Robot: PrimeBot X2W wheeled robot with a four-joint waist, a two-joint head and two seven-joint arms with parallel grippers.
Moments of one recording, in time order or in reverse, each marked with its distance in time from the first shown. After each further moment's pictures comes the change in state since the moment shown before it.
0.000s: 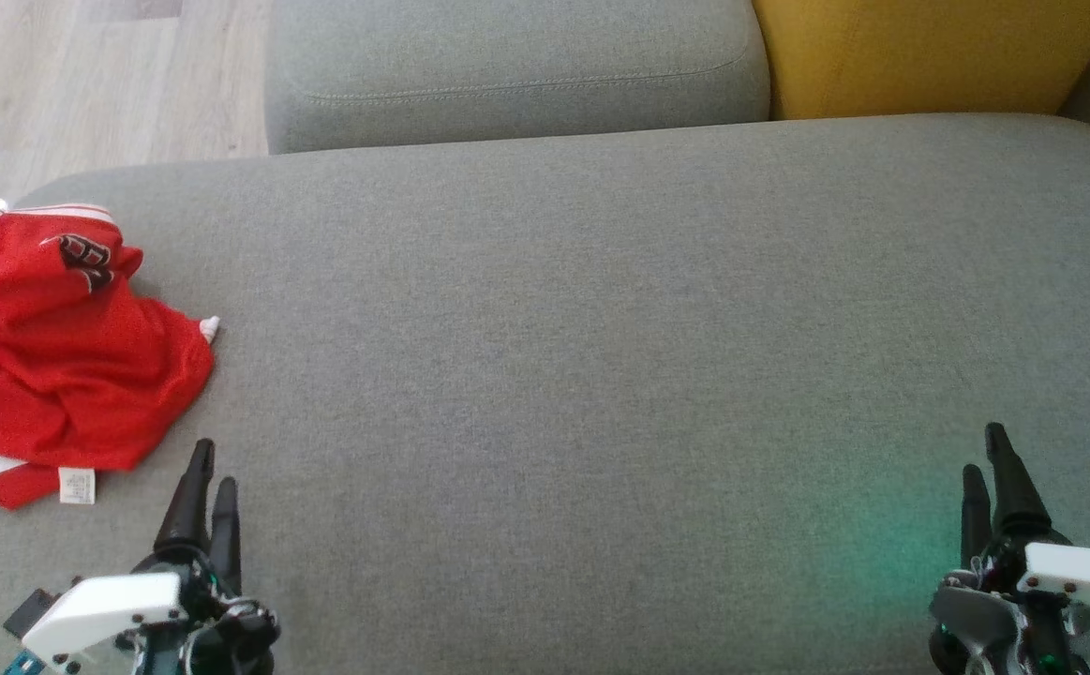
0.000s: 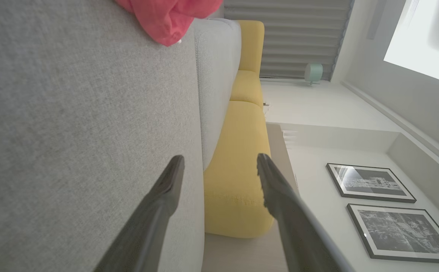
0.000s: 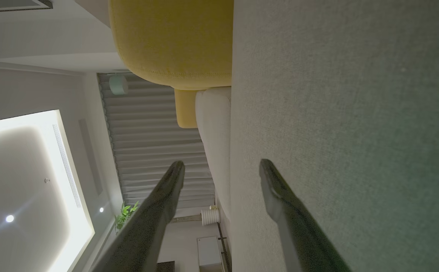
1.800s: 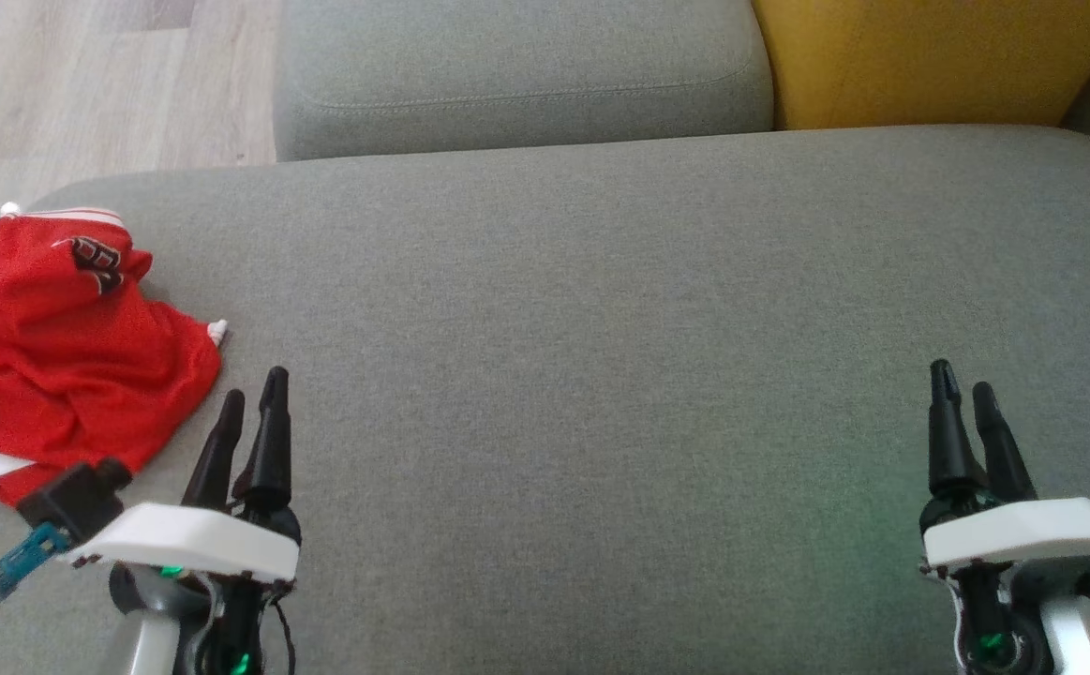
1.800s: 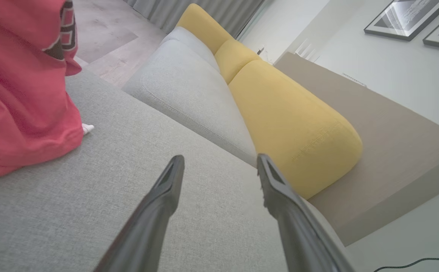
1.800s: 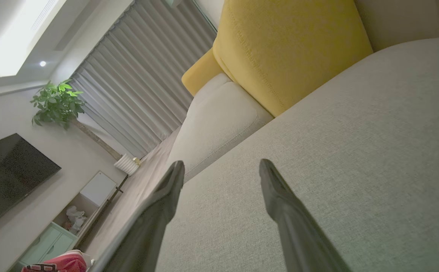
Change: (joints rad) left arm -0.023 0.051 -0.151 -0.185 0.830 0.044 -0.156; right arm -0.002 -0.036 0.101 -0.152 -0.835 0.000 -0.136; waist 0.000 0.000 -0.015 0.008
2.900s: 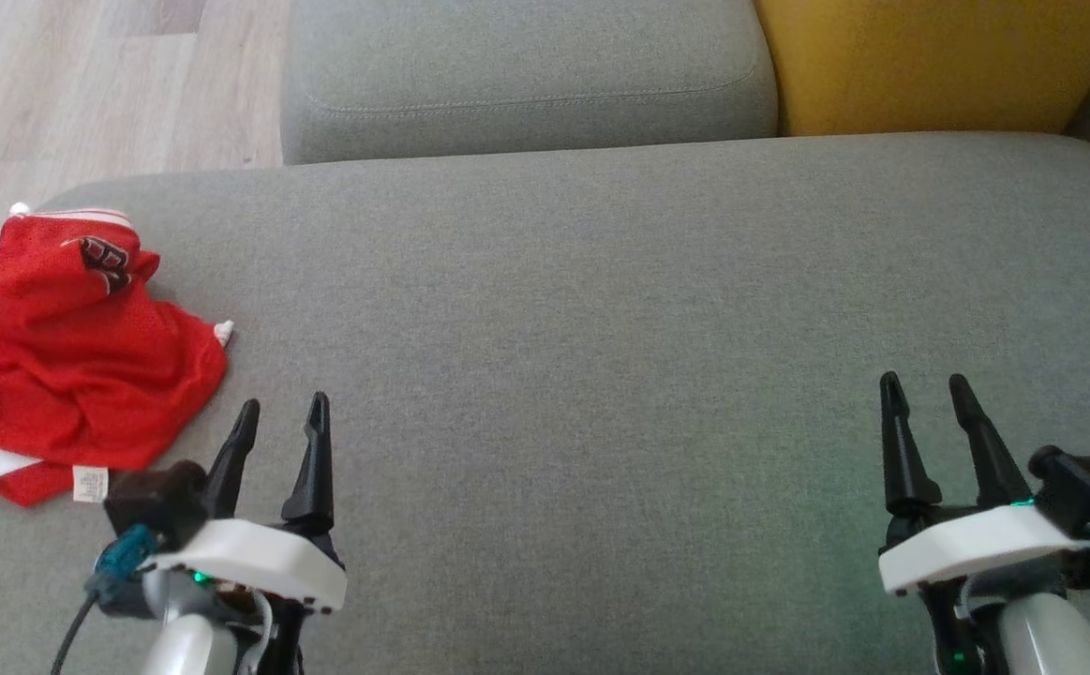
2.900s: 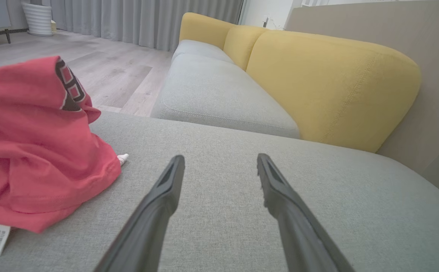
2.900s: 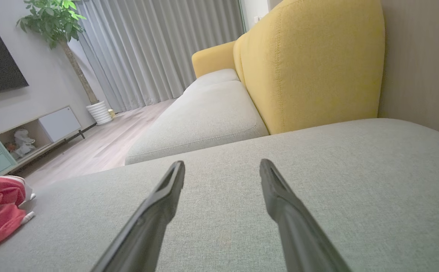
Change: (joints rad) left arm 0.004 0.055 -0.124 0.026 0.386 0.123 -0.094; right arm 0.005 0.001 0.030 0.004 -0.445 0.000 -0.058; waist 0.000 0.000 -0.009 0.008
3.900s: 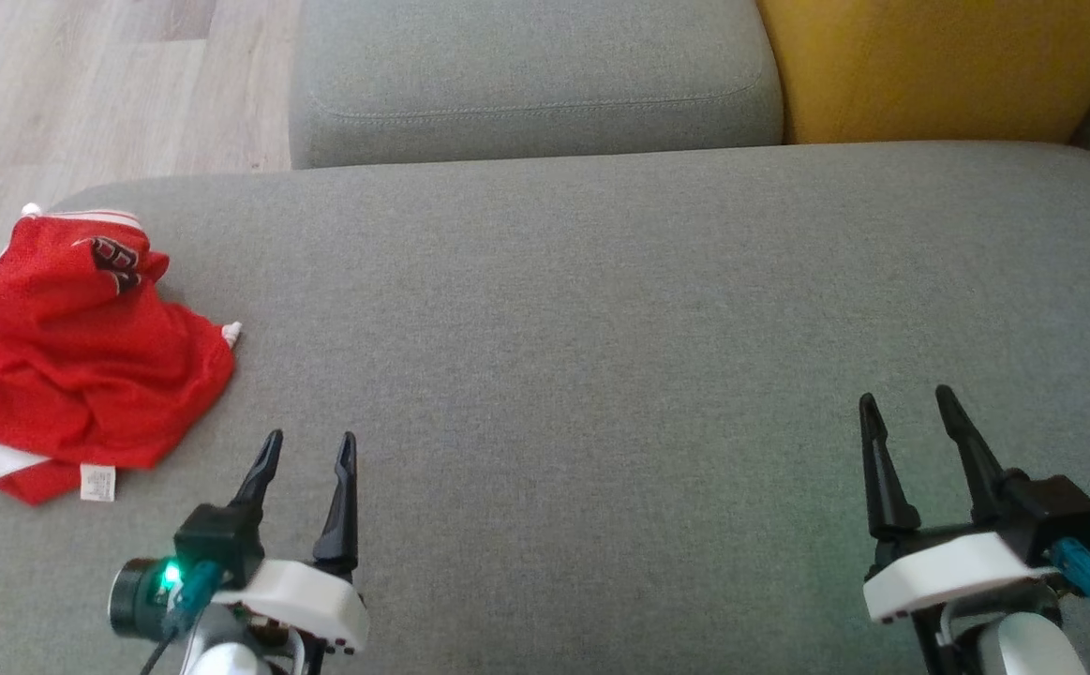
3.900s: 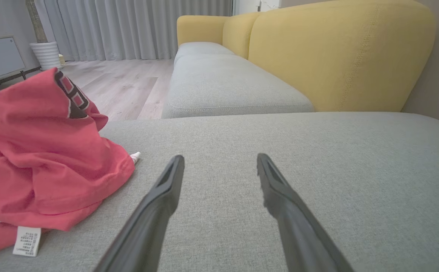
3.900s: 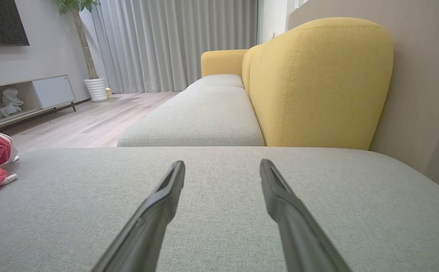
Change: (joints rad) left arm 0.023 -0.025 -0.022 0.085 0.237 0.017 -0.083; right arm 0.040 0.027 -0.009 -0.027 -0.248 0.000 -0.052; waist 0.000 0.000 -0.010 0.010
